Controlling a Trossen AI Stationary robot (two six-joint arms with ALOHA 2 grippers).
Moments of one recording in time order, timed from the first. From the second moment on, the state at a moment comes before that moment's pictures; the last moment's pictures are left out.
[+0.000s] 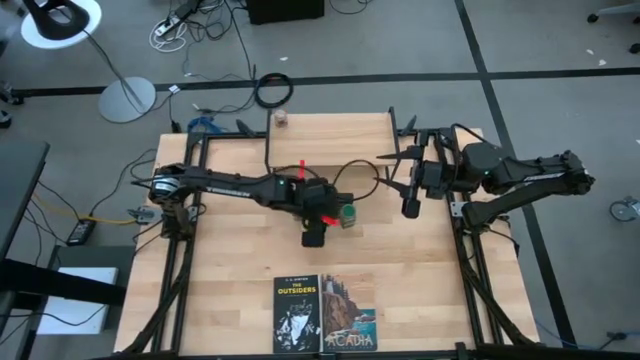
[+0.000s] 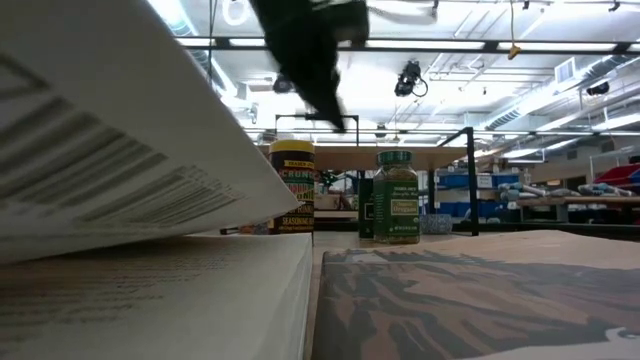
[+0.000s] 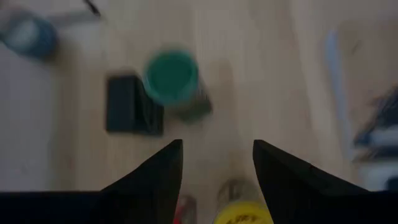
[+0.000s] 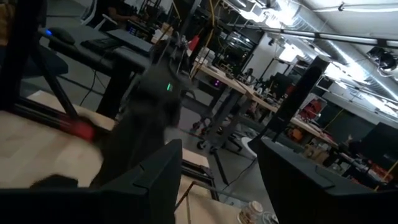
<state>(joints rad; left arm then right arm) -0.02 1.82 1.54 -0.70 -0.10 0.10 0.15 0.93 1.04 -0.05 0.31 -0.54</state>
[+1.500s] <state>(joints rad) -0.12 1.45 1.46 0.05 -0.38 0.26 0.15 0.93 1.04 -0.05 0.31 -0.54</state>
